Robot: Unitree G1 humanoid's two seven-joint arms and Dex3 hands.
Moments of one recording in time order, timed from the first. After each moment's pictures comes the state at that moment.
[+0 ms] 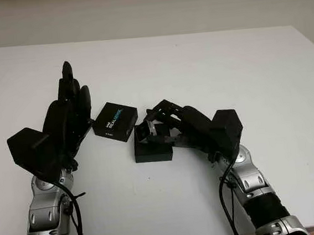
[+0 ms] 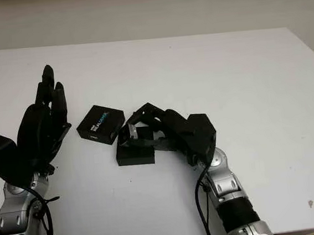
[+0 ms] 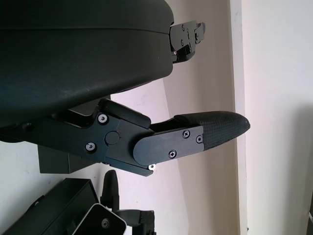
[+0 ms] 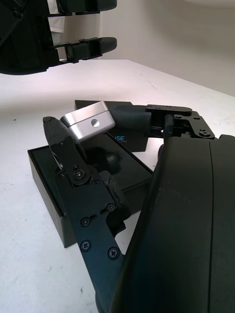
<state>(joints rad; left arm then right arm) -0.21 0.21 0.18 -0.09 -0.15 0.08 -0.15 -0.37 -0.12 0.11 0.33 0.03 -0.04 0.43</state>
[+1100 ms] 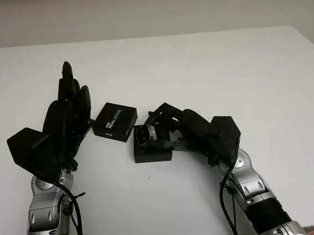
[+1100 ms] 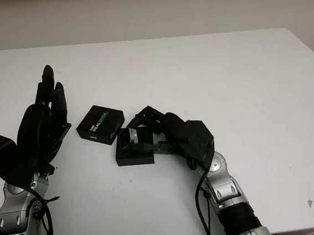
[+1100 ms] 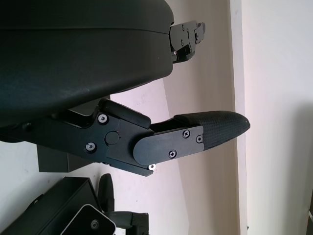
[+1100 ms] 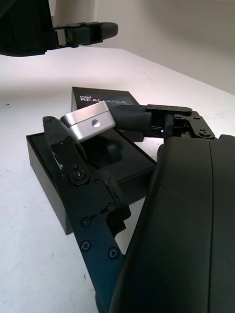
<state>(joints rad) -0.21 0.21 0.18 -0.09 -0.15 0.08 -0.16 -0.34 -0.12 0.15 0.31 -0.05 -0.06 0.37</state>
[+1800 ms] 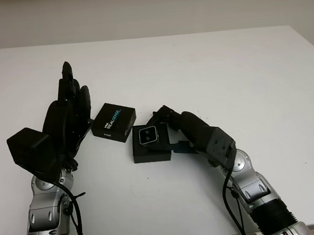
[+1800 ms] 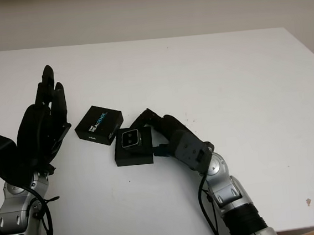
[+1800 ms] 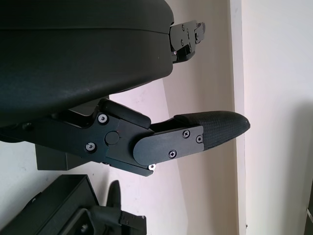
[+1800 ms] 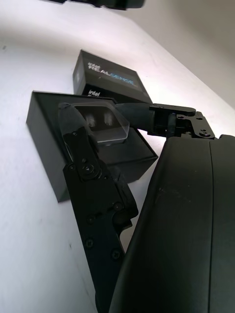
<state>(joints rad) -0.21 0.21 0.18 -0.09 -0.15 0.08 -0.16 -0.31 -0.22 0.23 0.19 -0.26 -0.07 0.31</state>
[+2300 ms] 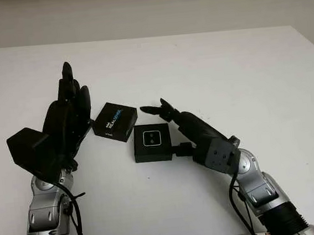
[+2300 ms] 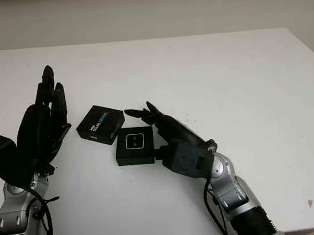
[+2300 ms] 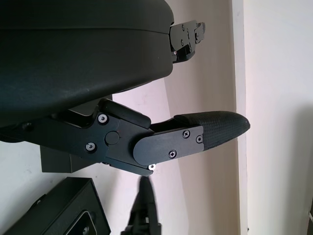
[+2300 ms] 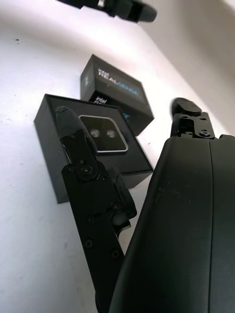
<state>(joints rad) -0.20 0.21 0.18 -0.09 -0.15 0.08 -0.15 -0.29 -0.25 0.24 0.09 -0.32 -0.09 0.27</state>
